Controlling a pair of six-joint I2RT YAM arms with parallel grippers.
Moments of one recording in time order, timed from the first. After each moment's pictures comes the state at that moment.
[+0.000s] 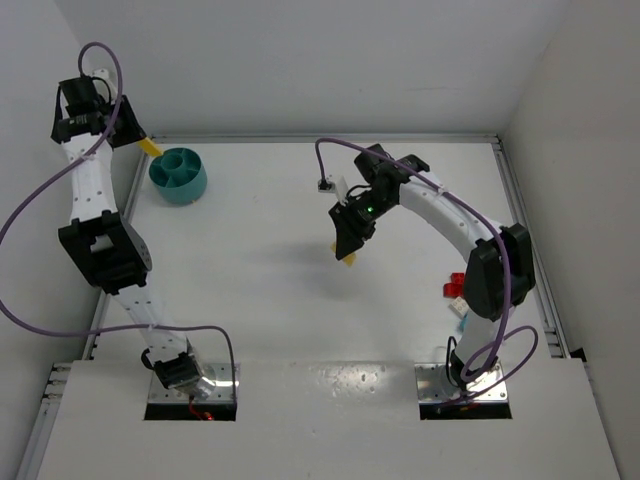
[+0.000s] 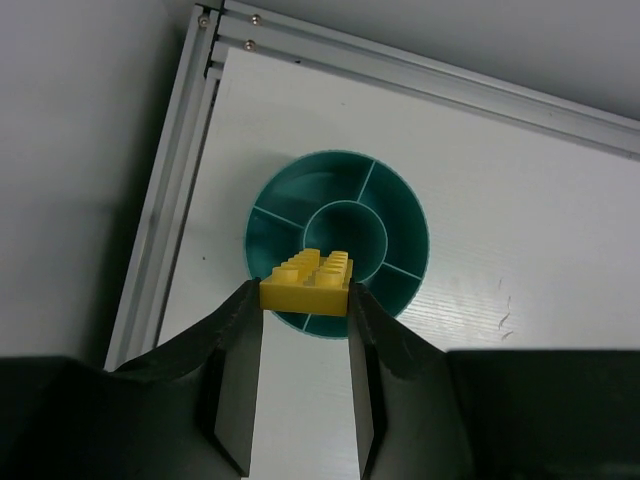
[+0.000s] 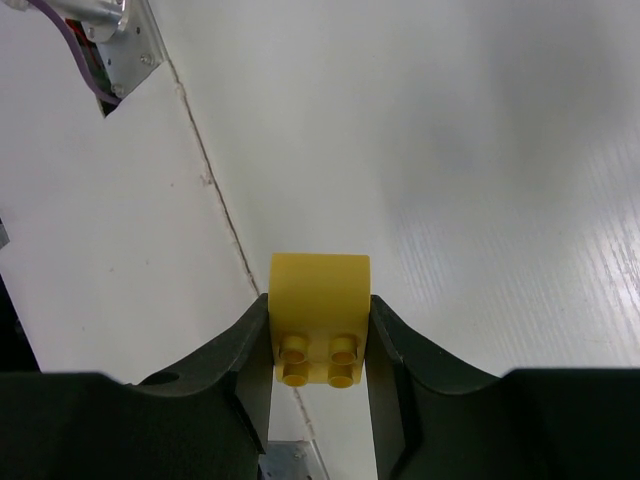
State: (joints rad) left arm 0.38 1.98 2.09 -0.69 0.21 -0.04; right arm 0.51 1.81 1.56 -1.05 -0.73 -0.38
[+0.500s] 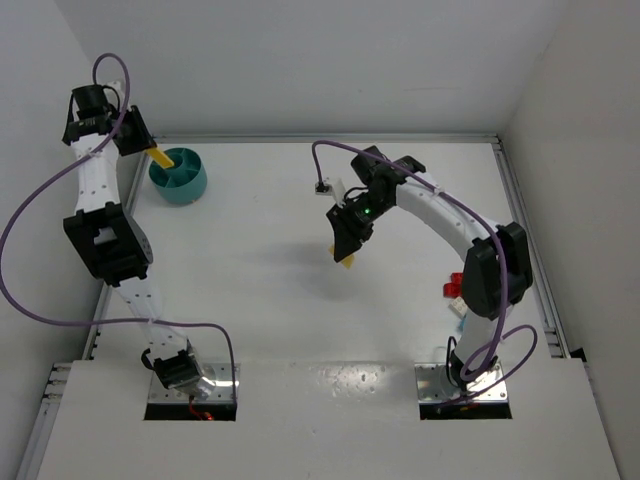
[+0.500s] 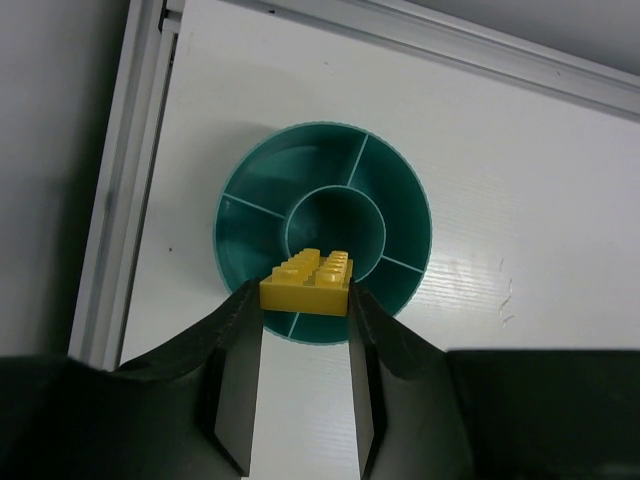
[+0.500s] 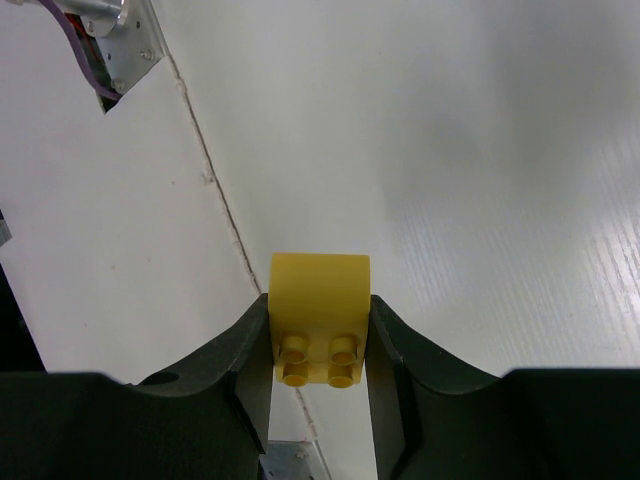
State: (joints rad) left arm 0.38 2.08 2.11 -0.72 0.25 -0.05; right arm 0.52 1.83 1.56 -1.04 -0.73 -0.37
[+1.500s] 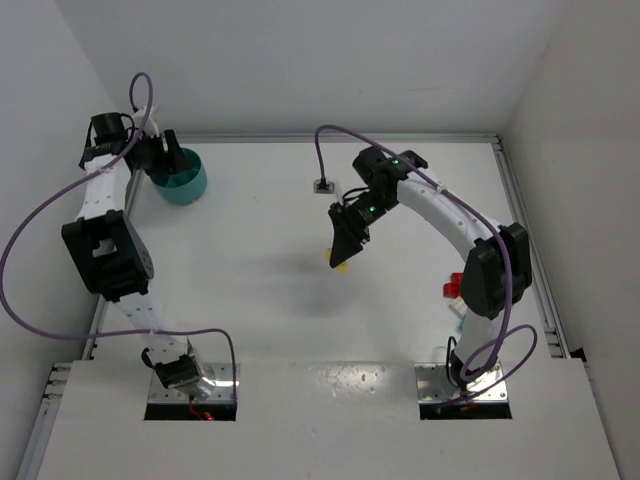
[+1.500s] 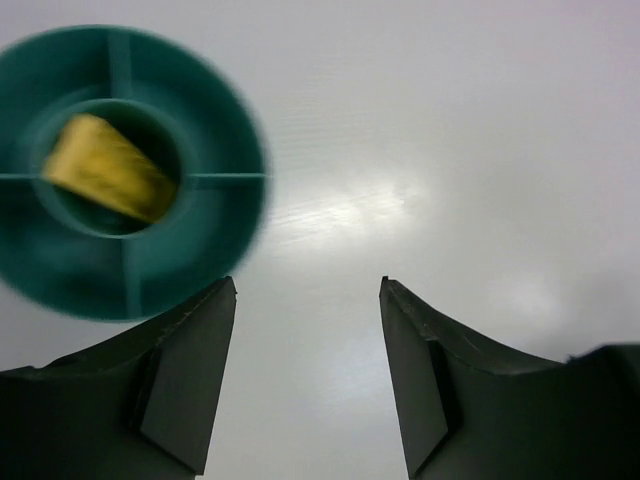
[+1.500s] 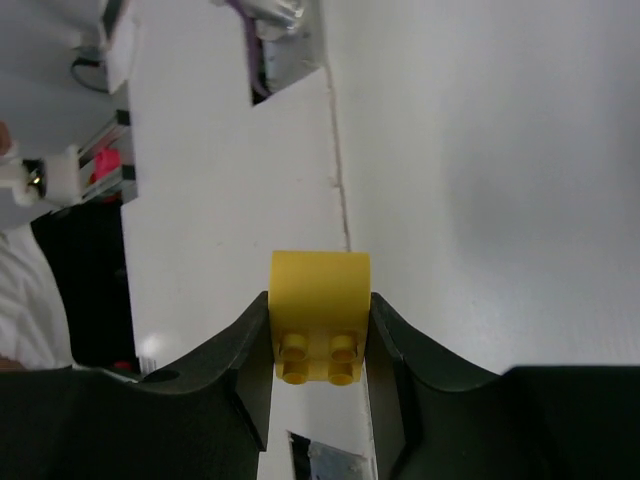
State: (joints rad) left arm 0.35 1.97 1.79 -0.61 0.57 0.11; right arm 0.52 1.83 1.61 -1.19 -0.99 -0.48
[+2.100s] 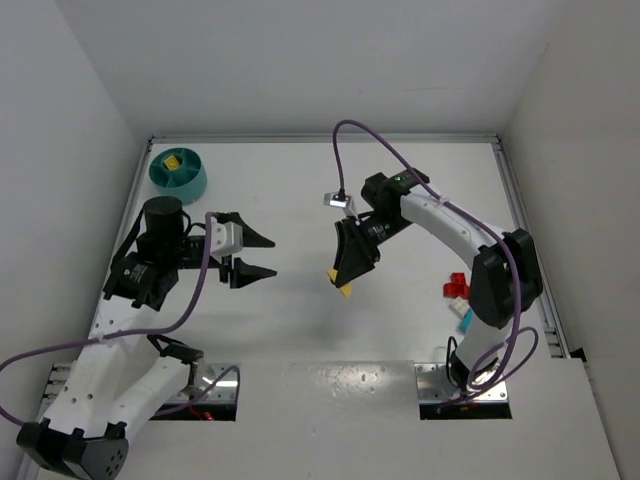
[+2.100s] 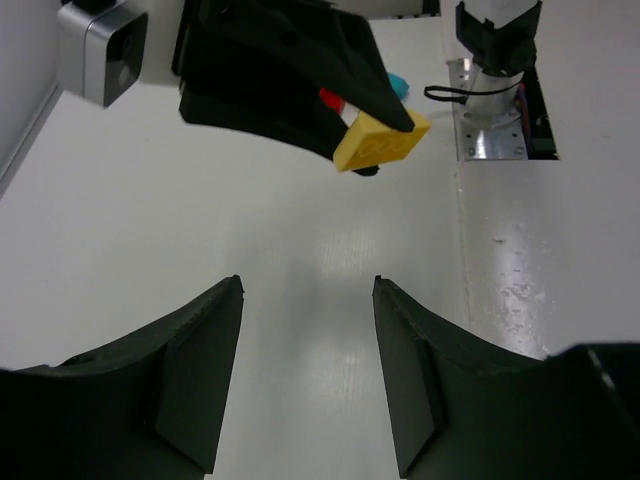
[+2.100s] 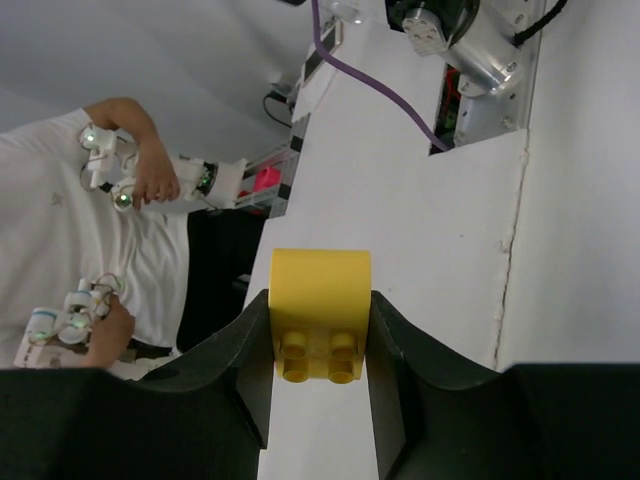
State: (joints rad) left arm -0.23 0.83 0.94 -0.56 1.12 0.55; right arm 0.53 1.75 1.42 -1.37 -1.44 -0.78
